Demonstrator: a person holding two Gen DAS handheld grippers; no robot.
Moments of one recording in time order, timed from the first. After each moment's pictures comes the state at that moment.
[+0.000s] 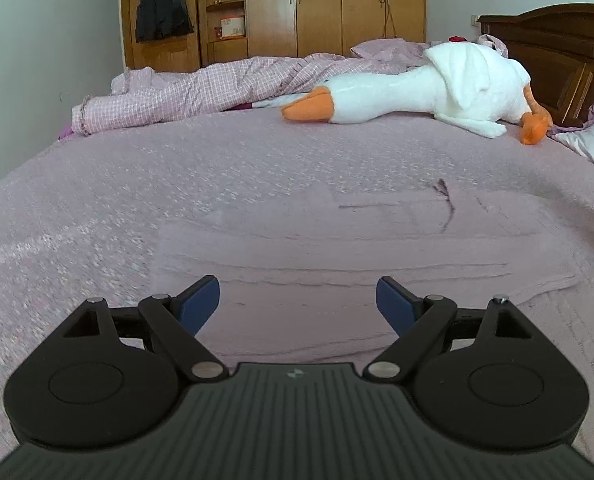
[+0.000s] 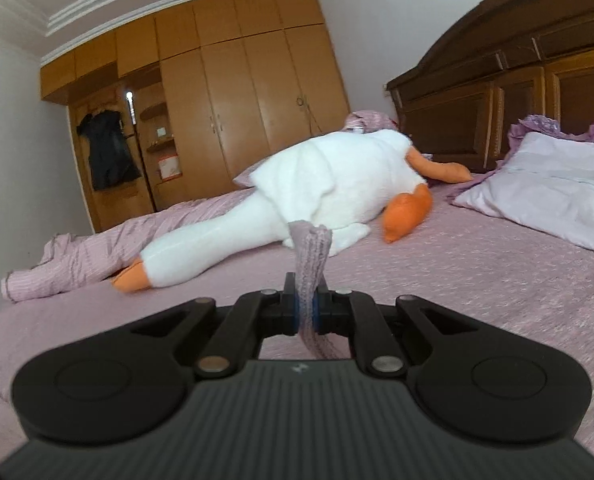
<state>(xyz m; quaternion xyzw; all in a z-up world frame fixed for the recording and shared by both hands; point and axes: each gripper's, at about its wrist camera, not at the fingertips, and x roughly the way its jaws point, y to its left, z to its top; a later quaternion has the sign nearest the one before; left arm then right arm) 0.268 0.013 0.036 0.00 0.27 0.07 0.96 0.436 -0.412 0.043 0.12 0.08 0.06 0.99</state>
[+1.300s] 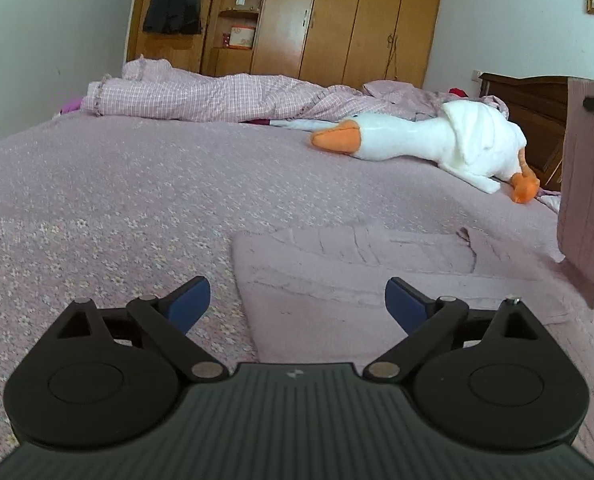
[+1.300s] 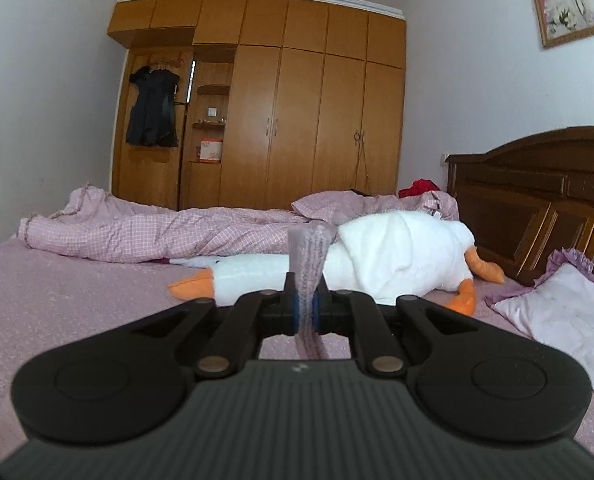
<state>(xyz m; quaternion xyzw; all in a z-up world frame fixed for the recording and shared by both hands) 0.233 0.130 0.046 -0.09 0.23 0.04 0.97 0.408 -0.228 0.163 -0.05 0.05 0.06 1.00</state>
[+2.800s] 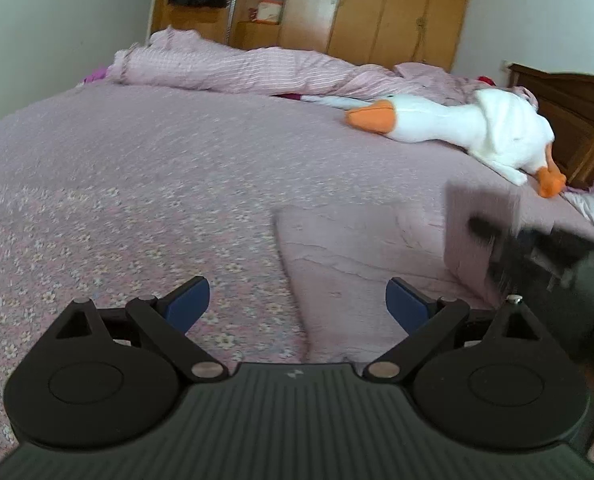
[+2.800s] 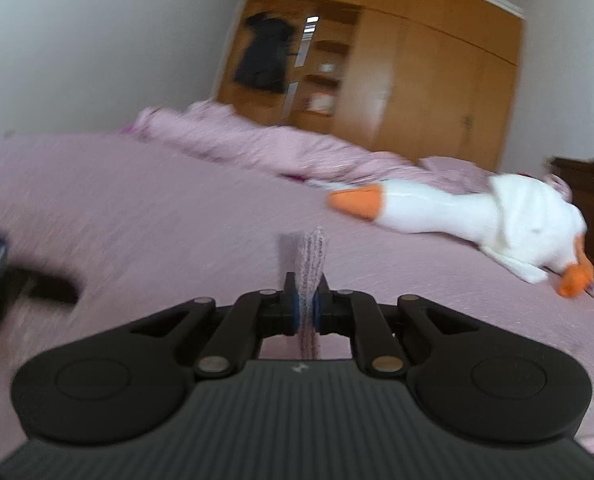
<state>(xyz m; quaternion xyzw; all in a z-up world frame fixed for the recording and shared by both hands) 0.236 0.161 0.034 -0.12 0.27 0.07 0.95 0.337 -0.047 0.003 -0.16 0.10 0.19 0.96</state>
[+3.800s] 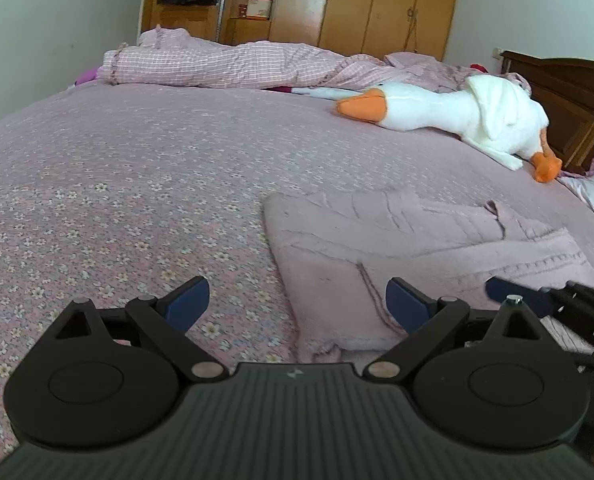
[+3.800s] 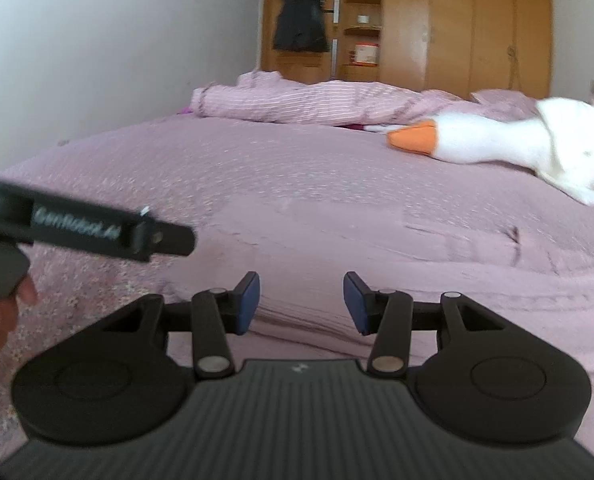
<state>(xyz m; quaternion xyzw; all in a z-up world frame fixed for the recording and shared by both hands) 0.237 0.143 0.026 -0.09 0.28 0.06 0.95 0.287 -0.079 0.010 -0.08 0.19 0.27 0.94</state>
